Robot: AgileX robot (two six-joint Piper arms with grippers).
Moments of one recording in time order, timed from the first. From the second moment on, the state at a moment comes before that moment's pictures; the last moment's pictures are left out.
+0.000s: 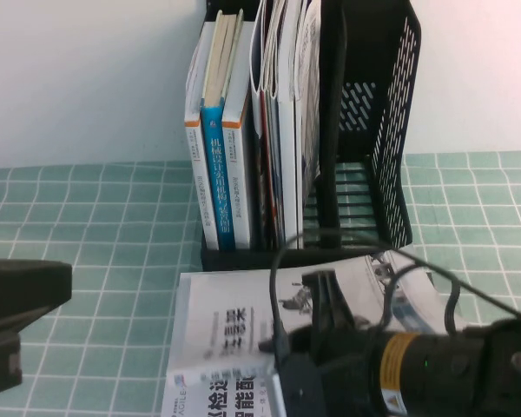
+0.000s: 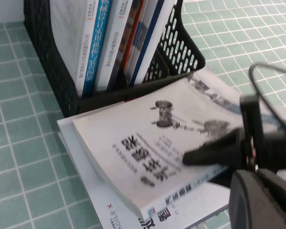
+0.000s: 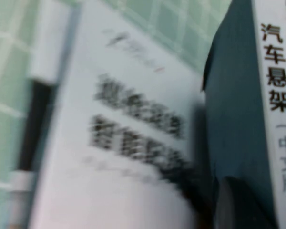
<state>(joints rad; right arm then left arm) 0.96 1.50 -0.75 -0.27 -0.03 -0.77 -0.64 0.73 -1.03 -0.05 0.97 -0.35</state>
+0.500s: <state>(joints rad) 0.98 1.69 -0.60 -0.06 -0.50 -0.73 -0.64 0.73 -1.03 -0.05 0.93 -0.35</state>
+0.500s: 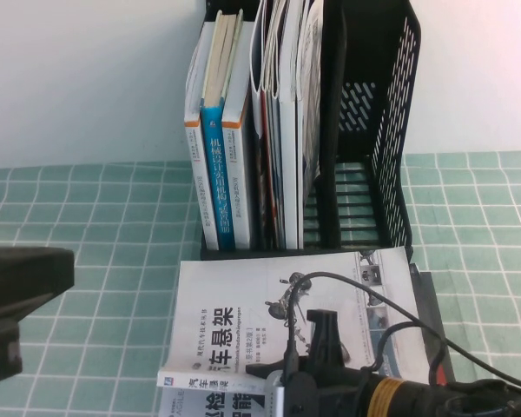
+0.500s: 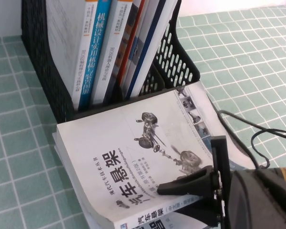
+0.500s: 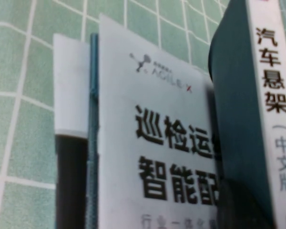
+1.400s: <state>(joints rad) 1.03 1.12 -0.65 -0.63 -0.13 0.05 -0.64 0.72 -1.03 0.08 0.74 -0.34</state>
